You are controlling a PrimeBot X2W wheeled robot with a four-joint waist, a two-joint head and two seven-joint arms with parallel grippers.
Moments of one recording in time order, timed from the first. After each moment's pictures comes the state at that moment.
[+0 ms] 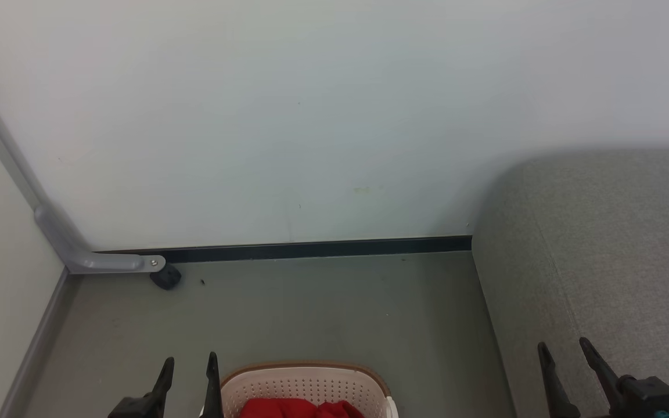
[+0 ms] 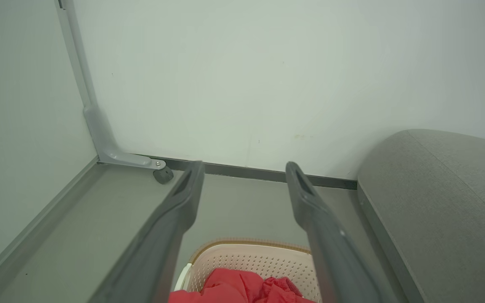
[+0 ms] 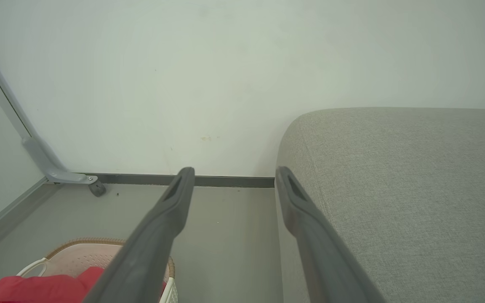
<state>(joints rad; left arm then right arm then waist) -0.09 0.07 -0.22 0.40 -0.42 0.10 -0.25 -0.10 -0.27 0.29 0.36 0.36 -0.04 -0.25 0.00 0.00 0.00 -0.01</state>
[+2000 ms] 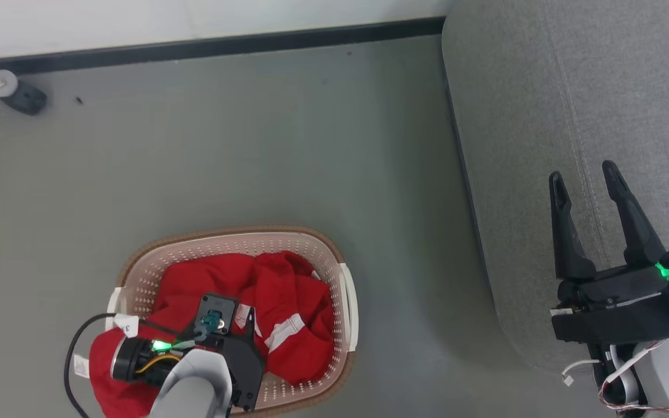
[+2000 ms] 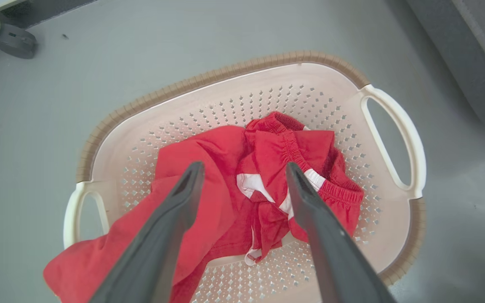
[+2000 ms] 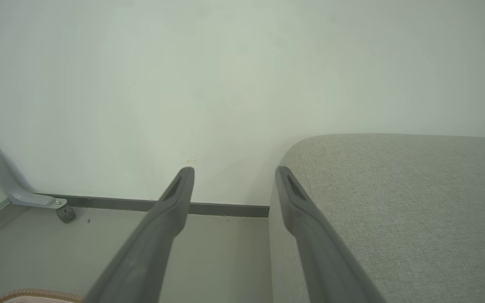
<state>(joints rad) -0.55 0.04 -0.48 0.93 -0.28 0.11 -0.05 -0.33 -0.28 0.24 0.02 0.31 -0.03 -0.25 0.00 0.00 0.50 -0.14</state>
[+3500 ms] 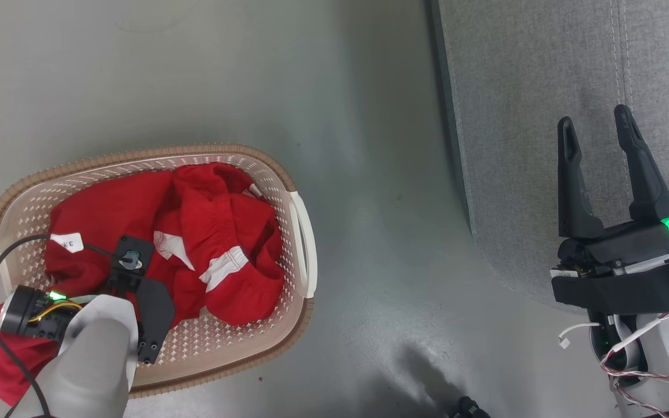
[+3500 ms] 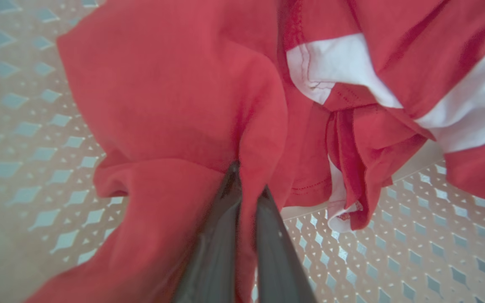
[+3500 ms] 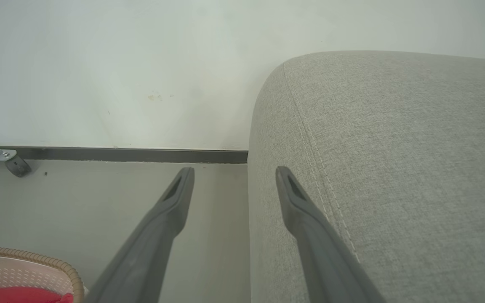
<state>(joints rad) -0.84 0.17 -0.48 1.24 -0.14 0.12 0.15 -0.44 -0.22 0.19 -0.02 0.30 0.02 -0.25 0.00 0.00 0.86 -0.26</state>
